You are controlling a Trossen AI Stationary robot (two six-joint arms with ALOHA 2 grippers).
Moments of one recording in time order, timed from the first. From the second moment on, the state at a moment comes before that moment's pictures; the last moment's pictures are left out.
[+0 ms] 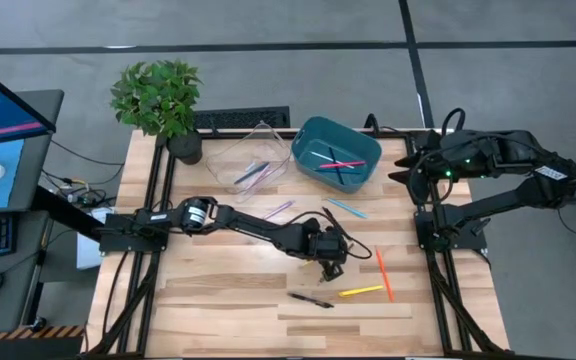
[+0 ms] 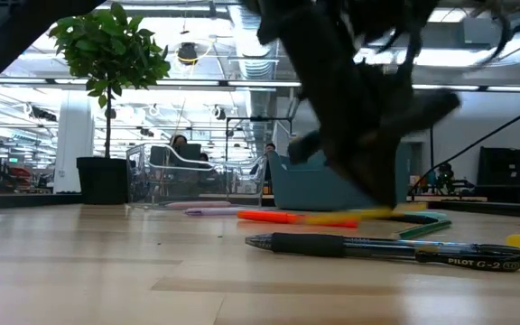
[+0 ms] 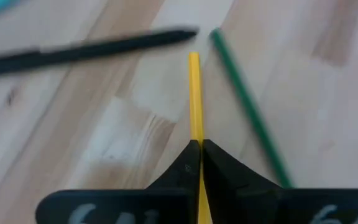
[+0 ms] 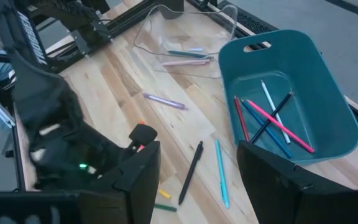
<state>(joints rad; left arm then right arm) -0.18 2.42 2.01 -0.64 -0.28 -0.55 0.01 0.91 1.44 -1.25 0.24 0.50</state>
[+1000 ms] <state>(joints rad) -0.25 1.89 2.26 -0.71 -0.66 -0.32 0.19 0.75 1.31 -0.80 0.37 0.40</state>
